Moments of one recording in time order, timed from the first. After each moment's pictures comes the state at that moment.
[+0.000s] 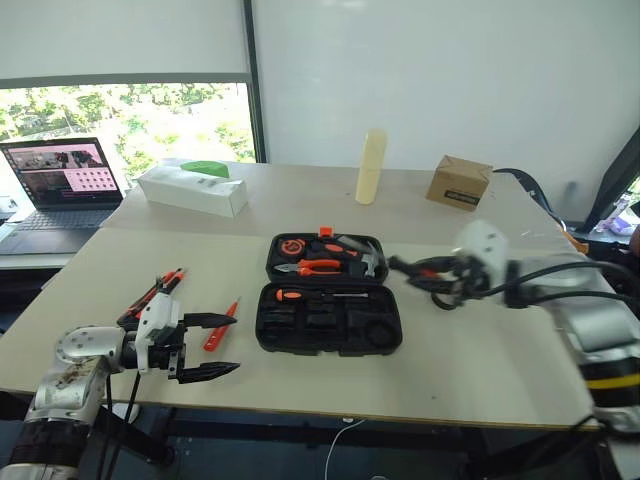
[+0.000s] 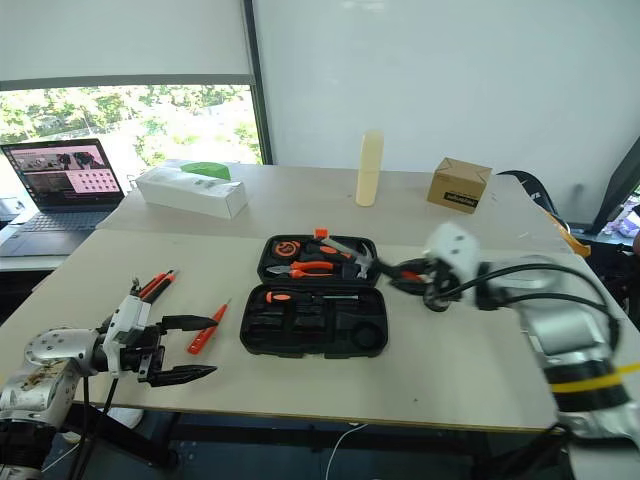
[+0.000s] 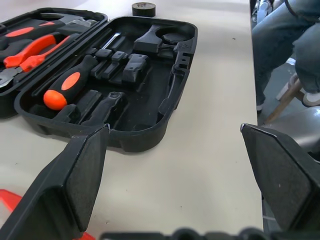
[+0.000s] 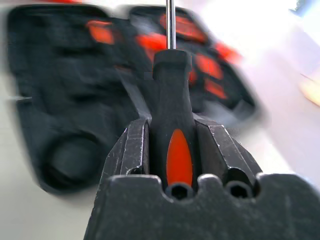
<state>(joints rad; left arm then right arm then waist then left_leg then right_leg) -0.24 0.76 0.13 0.18 -0.47 0.05 -1.45 -0.69 -0.74 0.23 0.06 0.19 0.27 1.11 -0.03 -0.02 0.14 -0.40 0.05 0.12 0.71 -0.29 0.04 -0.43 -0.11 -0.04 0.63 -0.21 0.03</state>
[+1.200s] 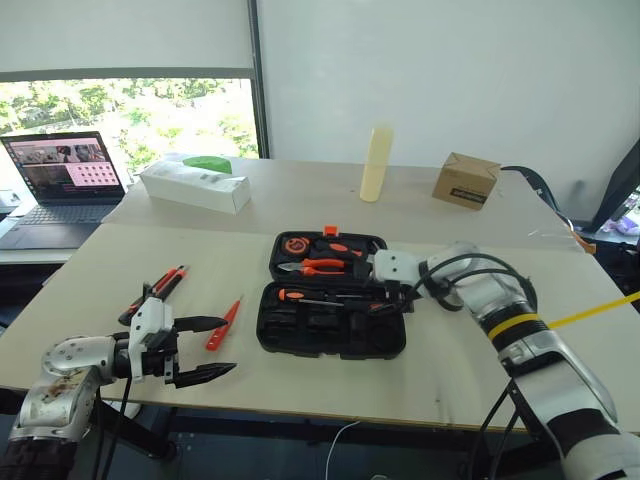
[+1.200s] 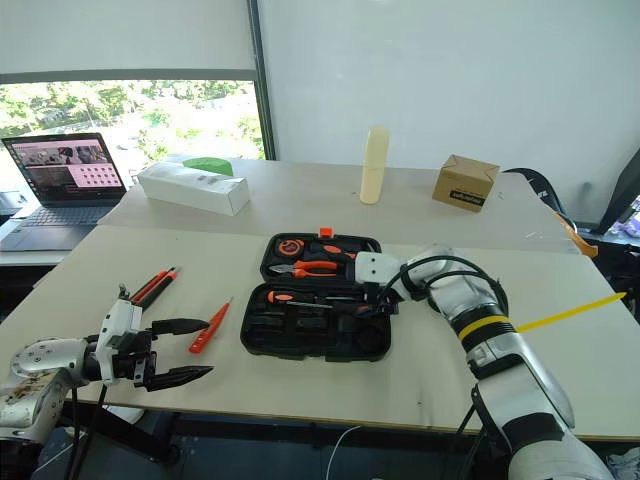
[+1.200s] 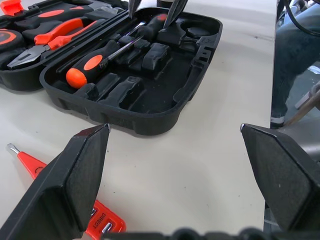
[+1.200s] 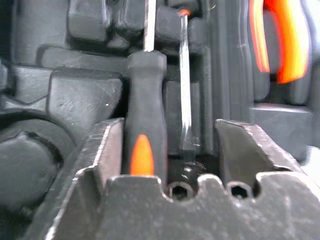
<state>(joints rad) -0.15 0.78 0.18 0.10 -0.48 0.09 -1.38 -0.98 -0.58 0.36 0.62 -0.10 -0.01 1.33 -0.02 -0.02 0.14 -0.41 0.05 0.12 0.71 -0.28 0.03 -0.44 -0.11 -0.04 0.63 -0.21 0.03</state>
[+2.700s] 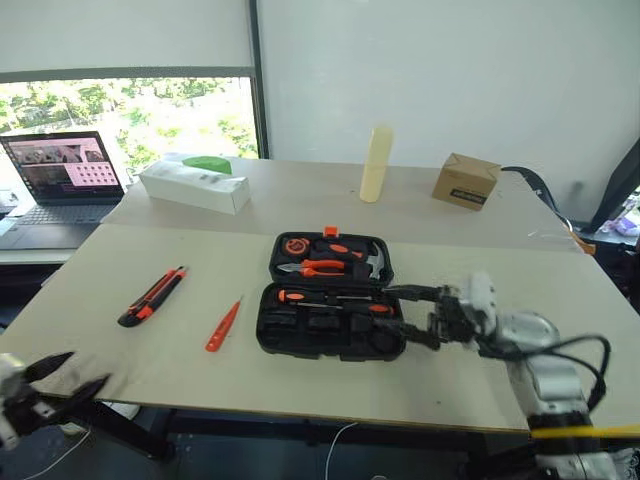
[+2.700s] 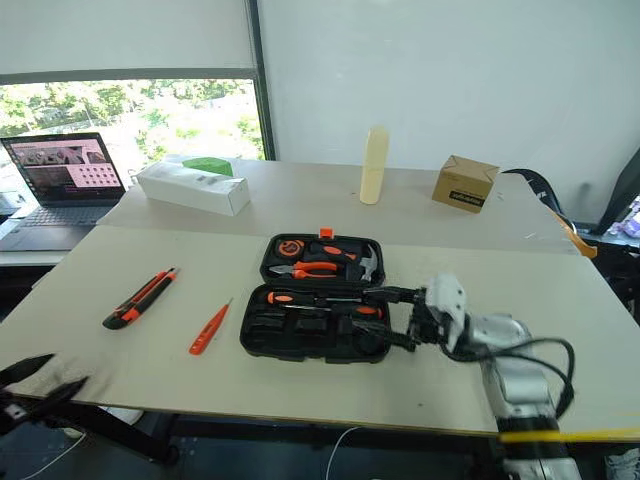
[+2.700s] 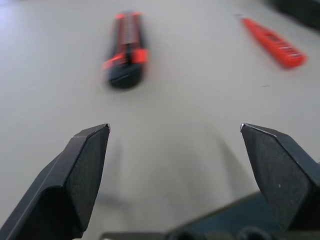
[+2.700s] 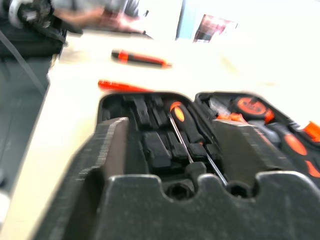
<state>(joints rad) 0.28 0.79 0.71 0.33 -0.50 -0.02 -1.11 -0.26 -0.51 -0.14 -0.02 0.44 -0.02 1.26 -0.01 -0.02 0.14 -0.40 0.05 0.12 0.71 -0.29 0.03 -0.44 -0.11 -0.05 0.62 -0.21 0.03</state>
